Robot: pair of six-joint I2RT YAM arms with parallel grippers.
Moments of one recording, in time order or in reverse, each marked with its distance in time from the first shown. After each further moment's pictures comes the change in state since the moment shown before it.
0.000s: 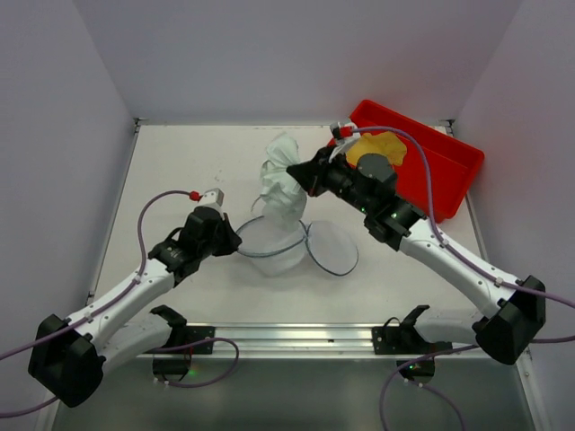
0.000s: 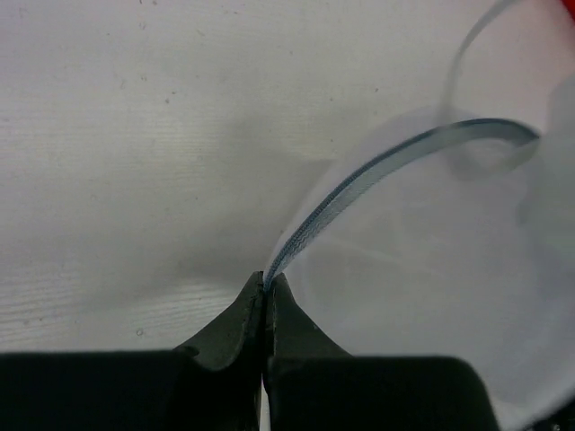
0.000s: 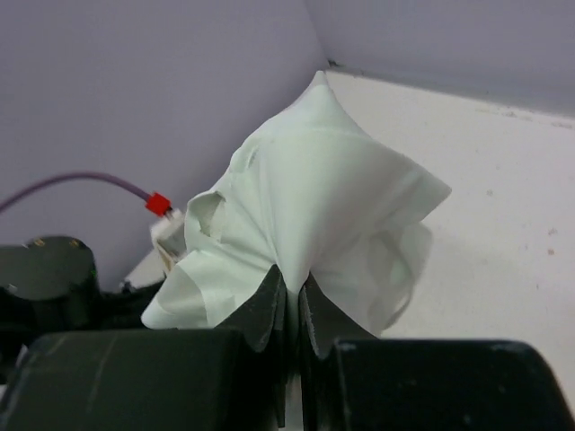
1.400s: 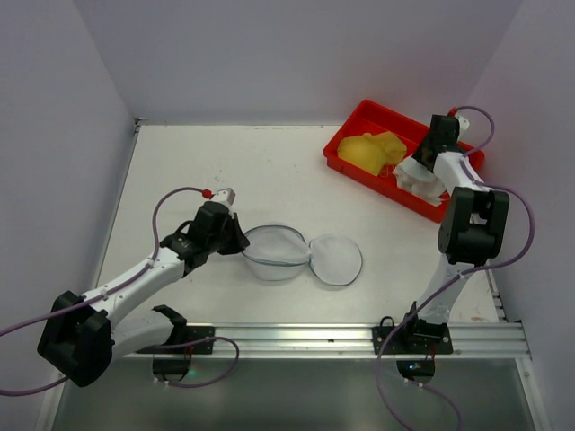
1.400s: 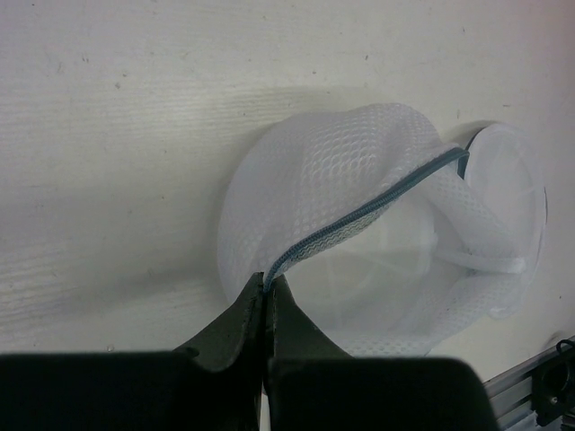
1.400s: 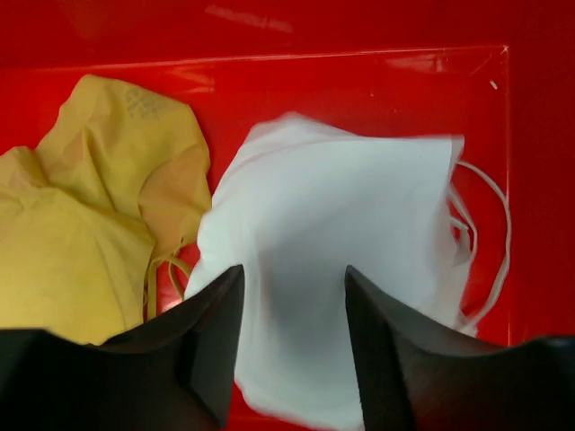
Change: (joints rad) left arm 0.004 0.150 0.031 0.040 0.093 0.027; right arm -0.877 0.703 0.410 -0.335 0.365 -0.010
